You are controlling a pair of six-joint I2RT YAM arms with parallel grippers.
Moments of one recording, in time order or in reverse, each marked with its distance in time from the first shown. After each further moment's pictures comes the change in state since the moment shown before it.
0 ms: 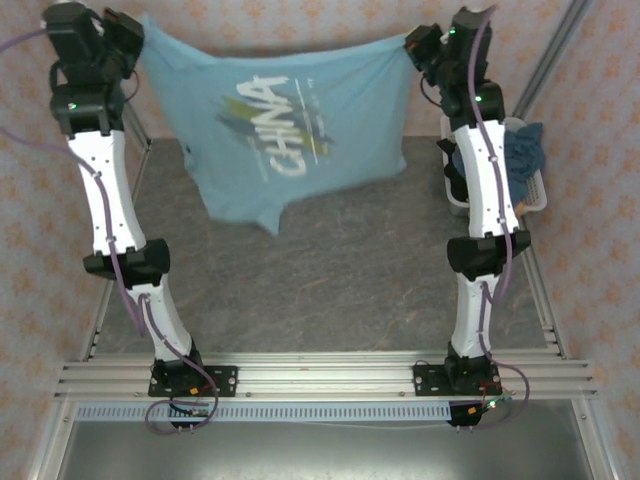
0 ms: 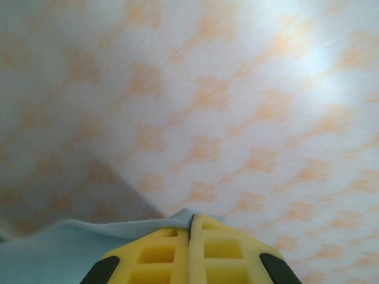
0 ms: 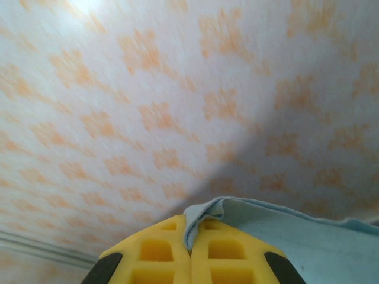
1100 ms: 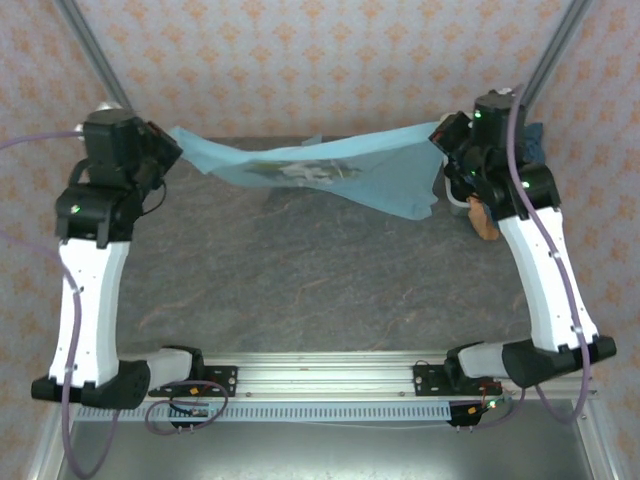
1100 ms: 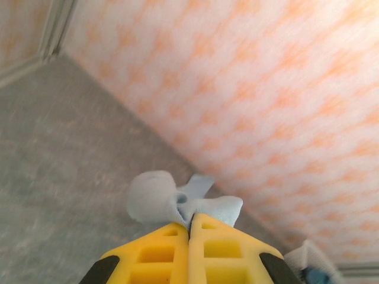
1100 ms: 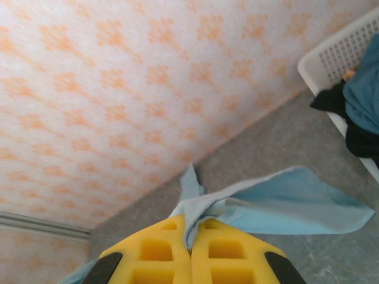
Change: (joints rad) left arm -0.287 -0.785 -0.954 -0.195 -0.352 0.071; right arm 0.095 -0.813 -0.940 -0.152 0.263 -0.147
